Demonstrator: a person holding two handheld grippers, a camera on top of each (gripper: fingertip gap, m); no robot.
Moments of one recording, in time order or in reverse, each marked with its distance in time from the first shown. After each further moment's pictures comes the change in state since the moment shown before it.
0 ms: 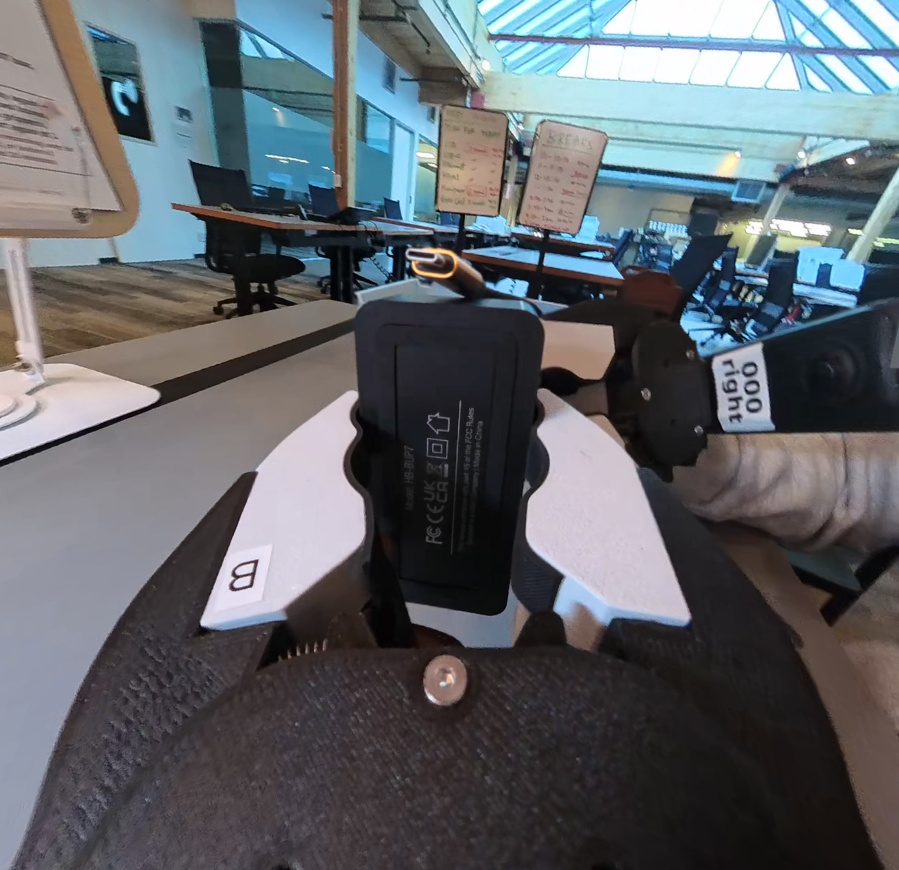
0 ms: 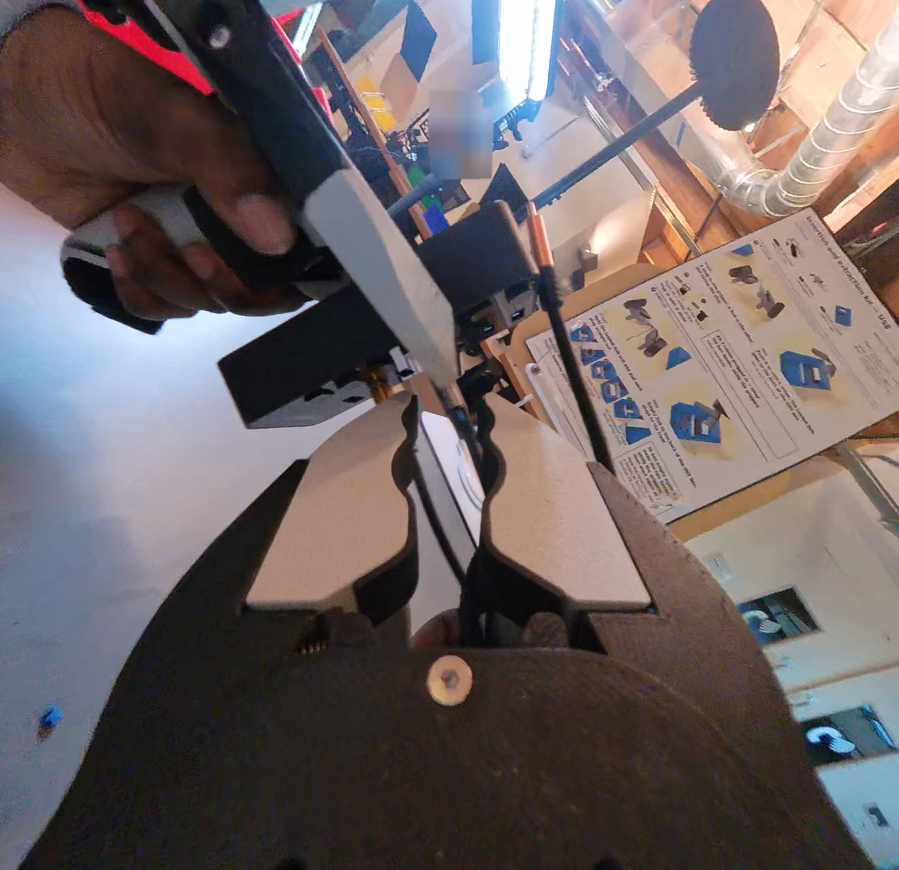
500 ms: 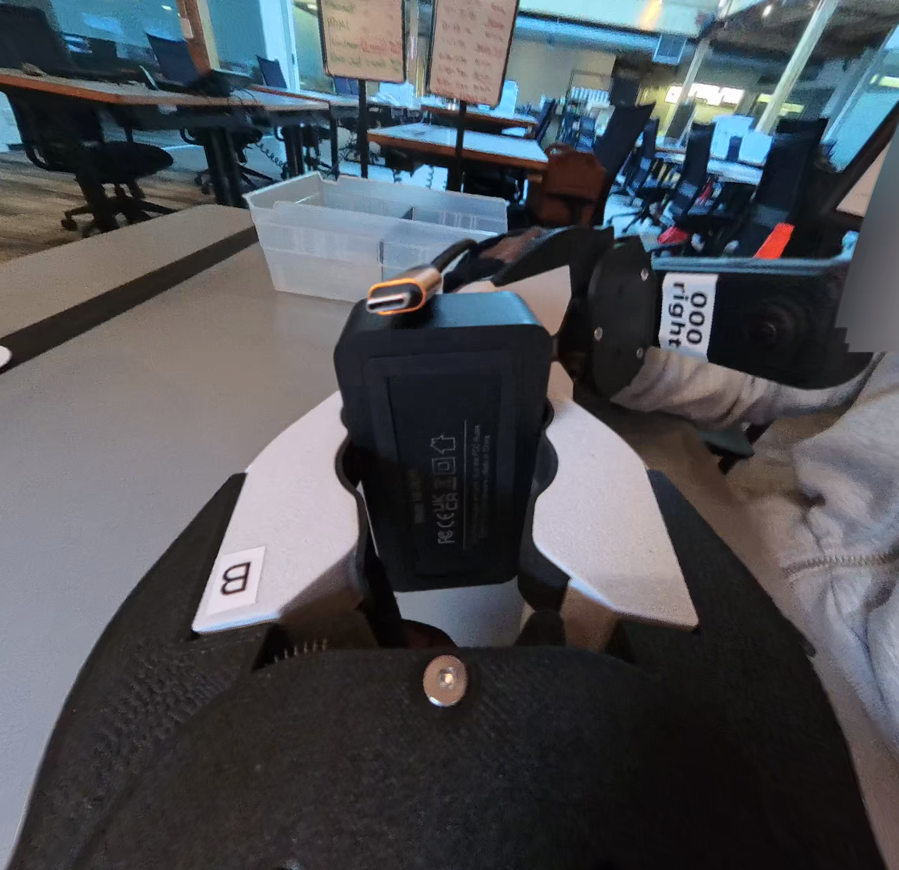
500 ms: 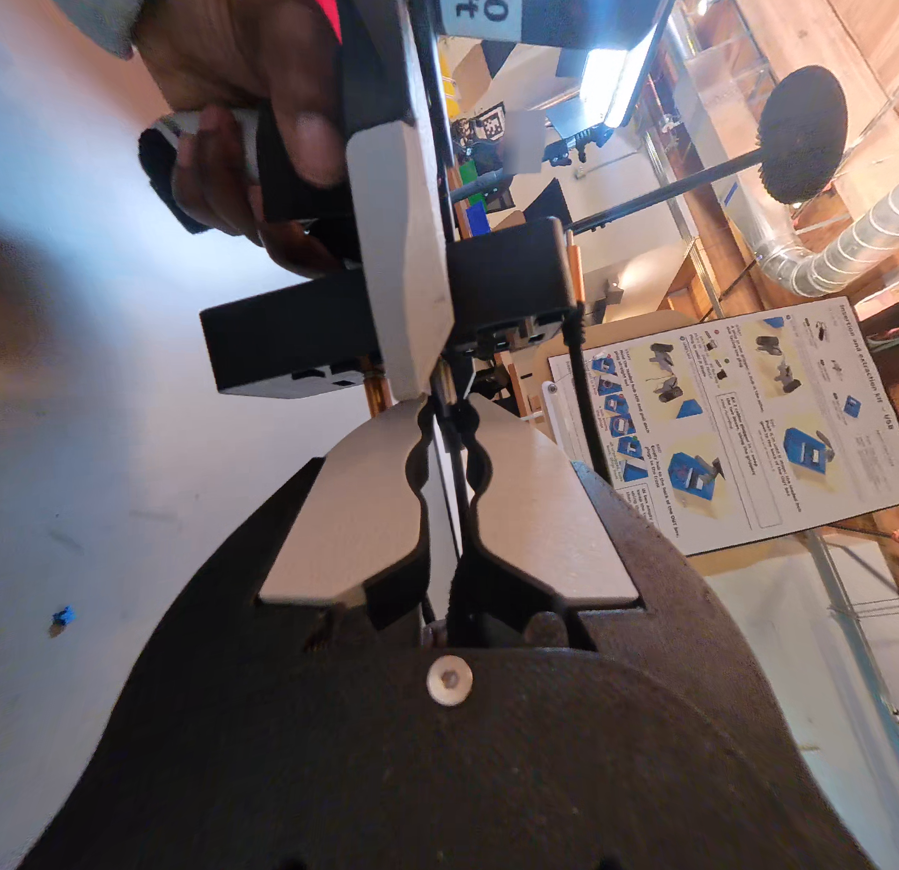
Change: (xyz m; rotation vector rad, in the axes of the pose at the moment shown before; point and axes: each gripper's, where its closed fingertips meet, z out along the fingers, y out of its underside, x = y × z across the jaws) left arm 0.024 0.030 -0.002 -0.234 0.199 0.015; right arm -0.021 0.002 -0.005 -0.006 -0.108 -0.205
